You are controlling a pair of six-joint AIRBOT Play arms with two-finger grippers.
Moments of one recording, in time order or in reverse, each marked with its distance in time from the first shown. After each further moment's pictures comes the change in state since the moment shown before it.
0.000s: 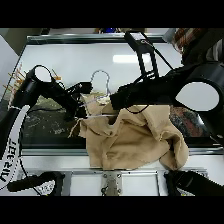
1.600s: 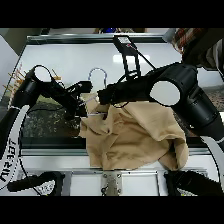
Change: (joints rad) left arm 0.000 0.000 0.000 0.003 0.033 -0.003; right arm 0.031 -0.105 -0.002 0.012 -0.126 0.079
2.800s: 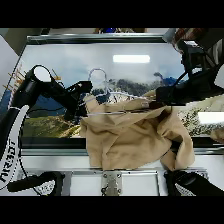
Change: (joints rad) left arm 0.001 0.003 0.000 -0.001 0.005 0.011; right arm -0.309 0.150 -0.003 -0.163 0.521 0.010
